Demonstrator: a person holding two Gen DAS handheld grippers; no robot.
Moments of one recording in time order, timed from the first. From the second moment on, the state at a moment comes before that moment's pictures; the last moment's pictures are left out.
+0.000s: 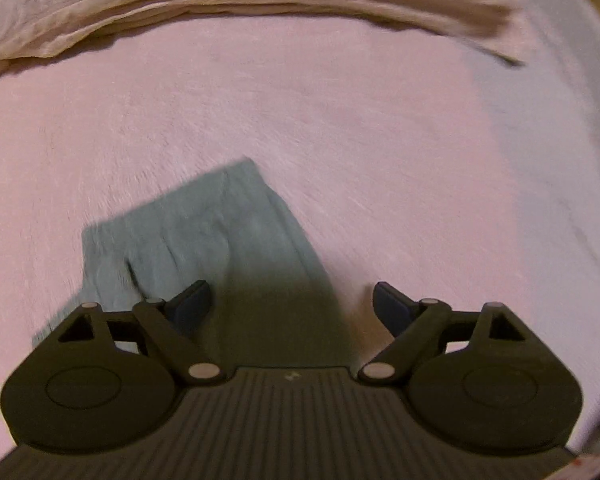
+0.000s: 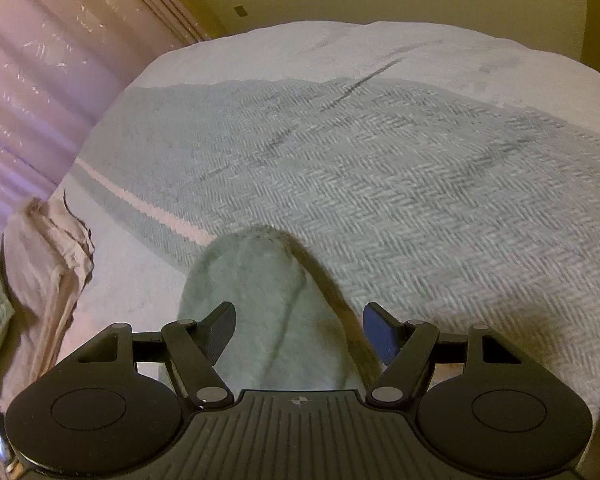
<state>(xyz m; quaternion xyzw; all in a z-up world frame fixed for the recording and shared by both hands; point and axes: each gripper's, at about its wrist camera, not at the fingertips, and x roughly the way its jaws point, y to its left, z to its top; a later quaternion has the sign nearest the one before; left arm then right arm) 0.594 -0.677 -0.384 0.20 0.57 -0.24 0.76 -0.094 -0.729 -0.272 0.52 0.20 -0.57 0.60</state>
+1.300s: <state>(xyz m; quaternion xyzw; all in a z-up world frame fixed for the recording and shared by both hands) 0.426 -0.175 -0.246 -0.09 0.52 -0.02 0.85 -0.254 -0.703 -0.219 0.49 0.20 -0.52 0.67</state>
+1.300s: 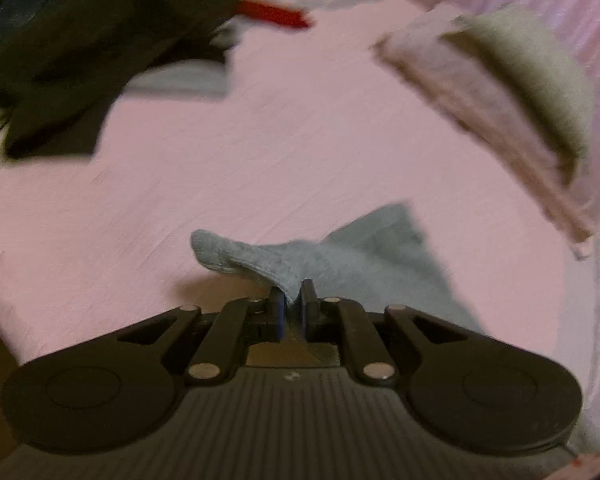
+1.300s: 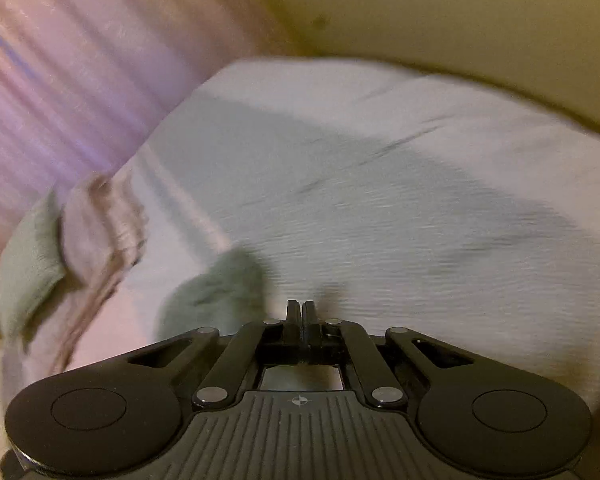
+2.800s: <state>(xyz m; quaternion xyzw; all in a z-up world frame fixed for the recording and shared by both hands) 0.458 -0.202 -0.277 -0.12 0.59 -0.05 0.80 0.004 -0.864 -0.346 0.46 0.47 -0.47 0.58</state>
